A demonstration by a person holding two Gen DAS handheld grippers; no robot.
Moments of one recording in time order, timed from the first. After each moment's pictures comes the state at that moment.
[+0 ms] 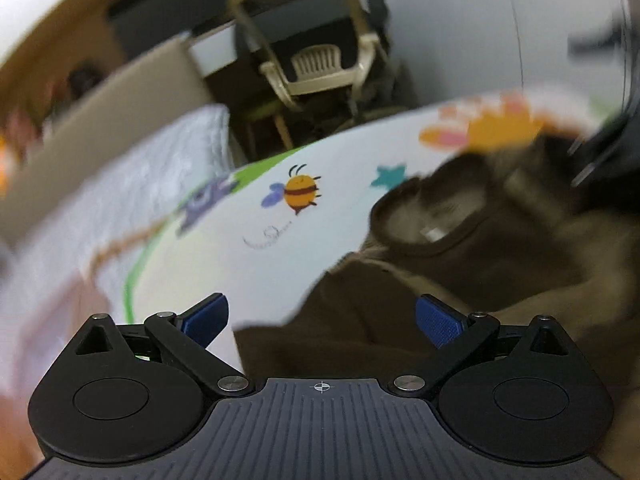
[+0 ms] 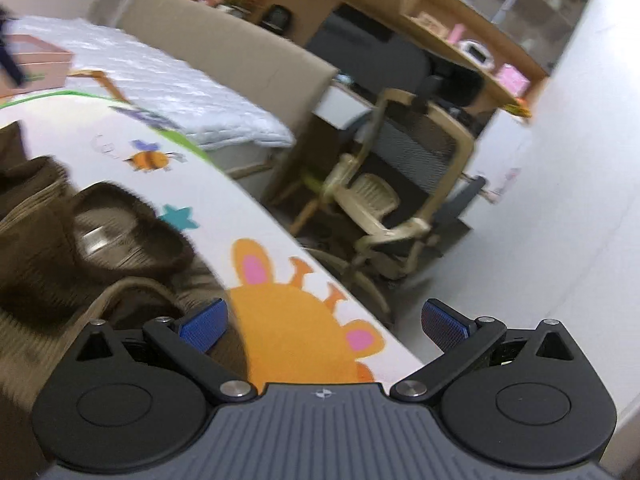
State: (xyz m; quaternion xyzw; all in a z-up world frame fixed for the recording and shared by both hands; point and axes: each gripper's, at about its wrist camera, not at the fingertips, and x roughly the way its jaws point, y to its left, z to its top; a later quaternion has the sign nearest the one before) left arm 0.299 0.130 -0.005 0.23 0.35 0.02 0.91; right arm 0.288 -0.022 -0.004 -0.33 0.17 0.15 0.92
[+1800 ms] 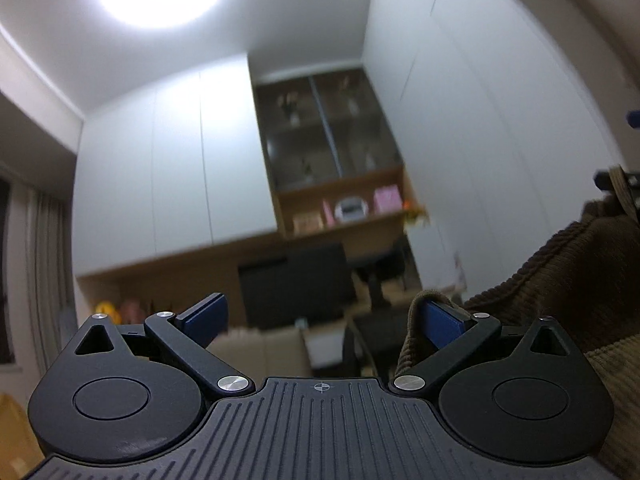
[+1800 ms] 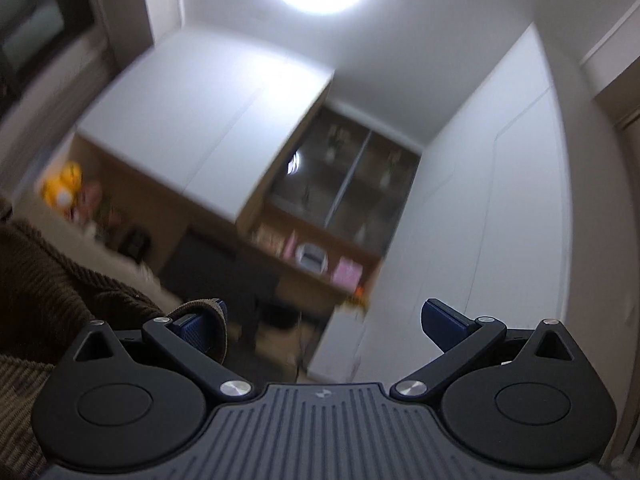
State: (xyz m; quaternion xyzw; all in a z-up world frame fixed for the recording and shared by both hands) left arm 0.155 0.058 0.217 0.13 -0.07 0.12 0.98; right arm 0.159 -0.103 0.227 -0.22 -0.15 -0.01 0.96
